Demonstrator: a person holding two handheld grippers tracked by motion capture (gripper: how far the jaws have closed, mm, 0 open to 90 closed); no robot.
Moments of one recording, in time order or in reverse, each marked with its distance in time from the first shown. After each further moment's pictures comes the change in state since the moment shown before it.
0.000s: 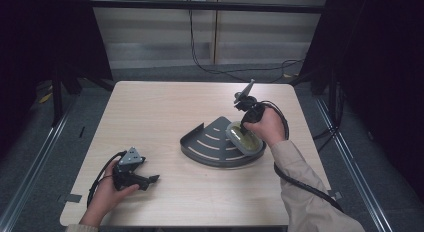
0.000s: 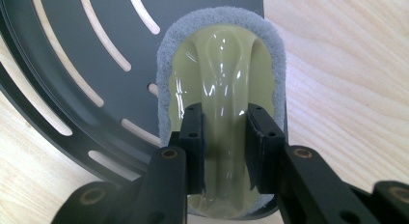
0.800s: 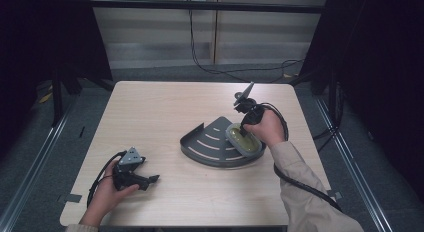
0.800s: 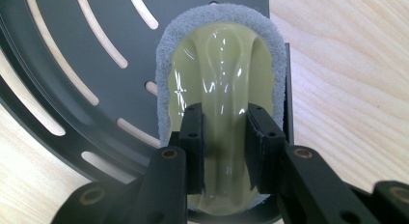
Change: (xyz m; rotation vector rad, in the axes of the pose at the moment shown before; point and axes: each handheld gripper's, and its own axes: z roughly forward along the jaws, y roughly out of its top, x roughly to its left) left arm 0.000 0.000 0.000 -0.001 0.000 0.001; right arm -0.002 -0.001 0.009 0.008 0.010 -0.008
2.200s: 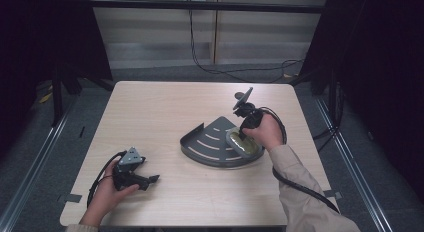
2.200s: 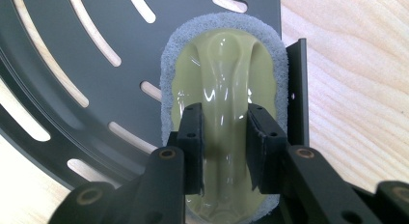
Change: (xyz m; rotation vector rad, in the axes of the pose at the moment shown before) left arm 0.000 0.000 0.000 -0.001 -0.002 -0.006; right arm 0.000 -0.004 0.018 -0.003 0.010 -0.004
